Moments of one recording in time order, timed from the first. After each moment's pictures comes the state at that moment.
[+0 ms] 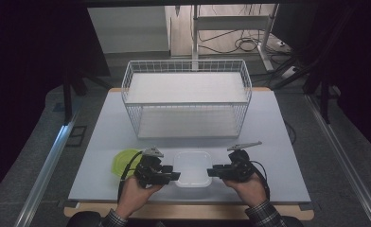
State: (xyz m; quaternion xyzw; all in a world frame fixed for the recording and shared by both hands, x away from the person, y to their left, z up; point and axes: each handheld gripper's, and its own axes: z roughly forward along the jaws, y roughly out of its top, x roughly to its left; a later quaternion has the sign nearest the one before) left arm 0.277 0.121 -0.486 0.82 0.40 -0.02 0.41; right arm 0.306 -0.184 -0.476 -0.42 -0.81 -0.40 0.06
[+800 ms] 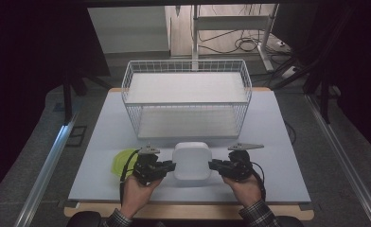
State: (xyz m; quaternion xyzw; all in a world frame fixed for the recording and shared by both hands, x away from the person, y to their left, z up) left arm 0.276 0.122 -0.480 0.78 0.45 0.04 0.44; right arm 0.302 -0.180 -0.474 -0.43 -0.79 -0.44 -0.03
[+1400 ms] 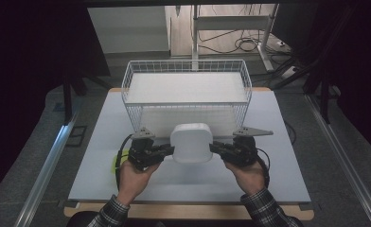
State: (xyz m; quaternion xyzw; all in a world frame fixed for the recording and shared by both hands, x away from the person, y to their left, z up) left arm 0.293 0.130 -0.429 0.76 0.43 0.07 0.47; right arm 0.311 -0.178 -0.416 -0.39 -0.77 -0.49 -0.08
